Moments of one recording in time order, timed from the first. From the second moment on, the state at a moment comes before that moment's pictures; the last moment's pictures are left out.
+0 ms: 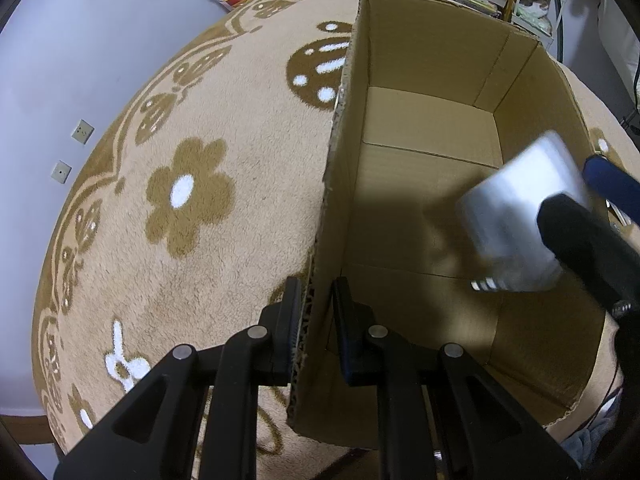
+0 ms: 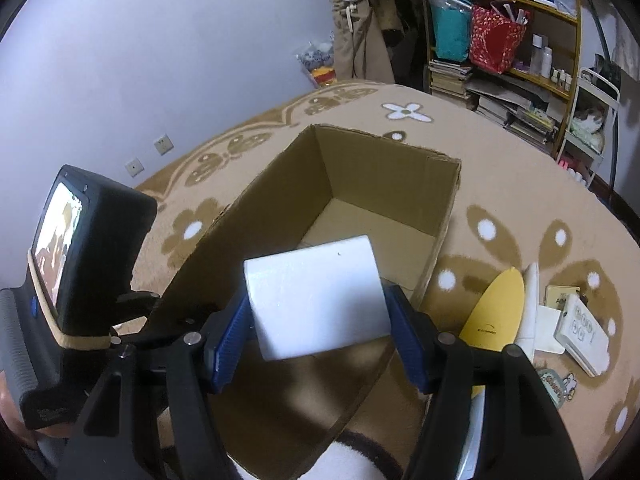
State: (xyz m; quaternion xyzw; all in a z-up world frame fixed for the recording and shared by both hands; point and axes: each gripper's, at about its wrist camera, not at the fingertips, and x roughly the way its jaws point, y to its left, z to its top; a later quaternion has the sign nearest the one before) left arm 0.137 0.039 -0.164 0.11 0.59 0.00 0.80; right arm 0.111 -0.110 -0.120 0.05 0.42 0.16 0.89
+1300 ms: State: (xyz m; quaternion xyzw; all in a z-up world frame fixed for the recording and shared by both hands) left arm 0.138 0.042 -0.161 0.09 0.59 0.00 0.80; right arm 0.088 -0.214 -0.164 0.15 0.49 0.02 0.86
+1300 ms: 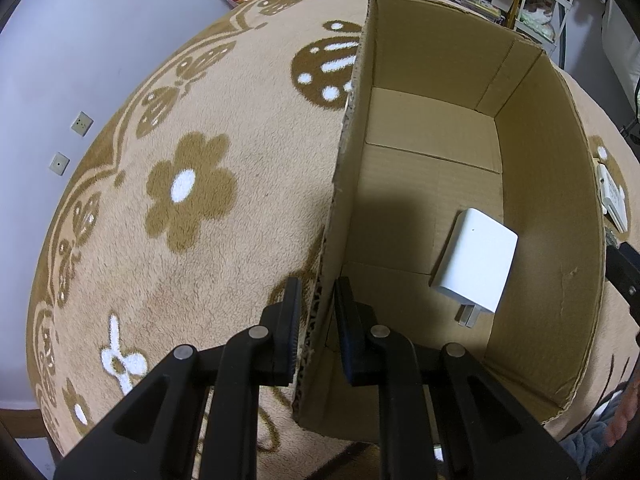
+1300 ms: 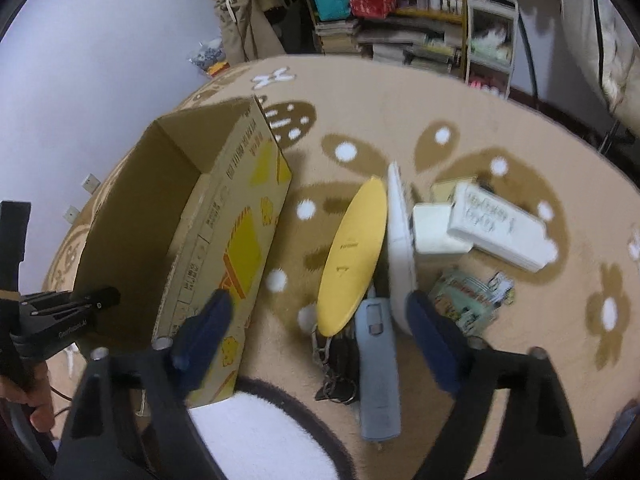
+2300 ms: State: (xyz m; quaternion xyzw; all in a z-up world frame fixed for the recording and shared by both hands) left arm 0.138 0.040 -0.164 0.09 0.60 0.00 0.80; right arm 0.143 -0.216 -0.205 0.18 0.51 0.03 0.84
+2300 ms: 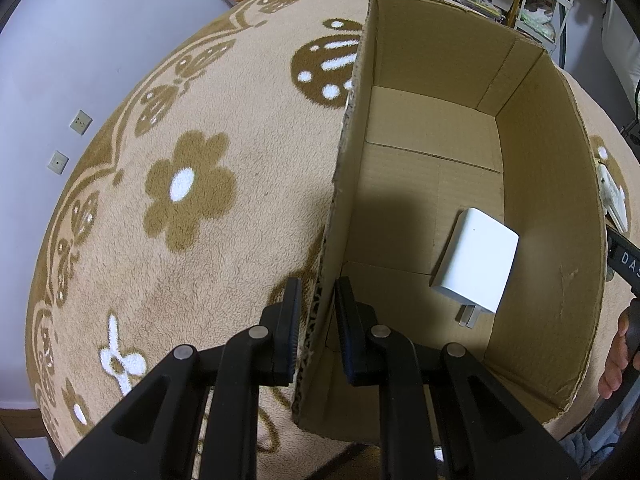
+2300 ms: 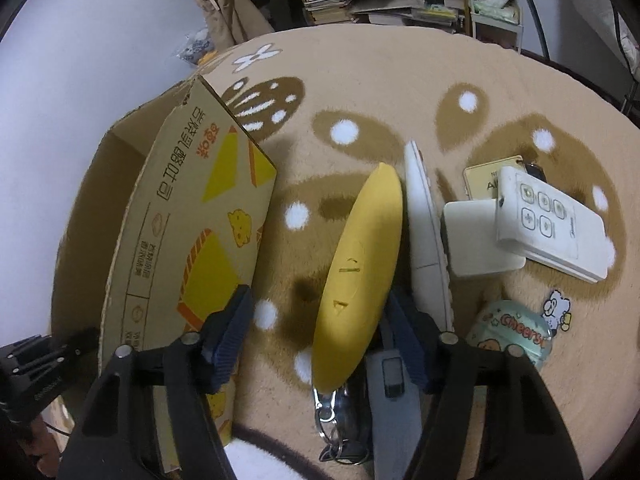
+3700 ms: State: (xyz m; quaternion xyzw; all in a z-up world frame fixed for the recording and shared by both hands) left arm 0.138 0.042 -0.164 0.09 0.60 0.00 0.80; right arm 0.124 -0.190 -0.097 0.18 0.38 0.05 0.91
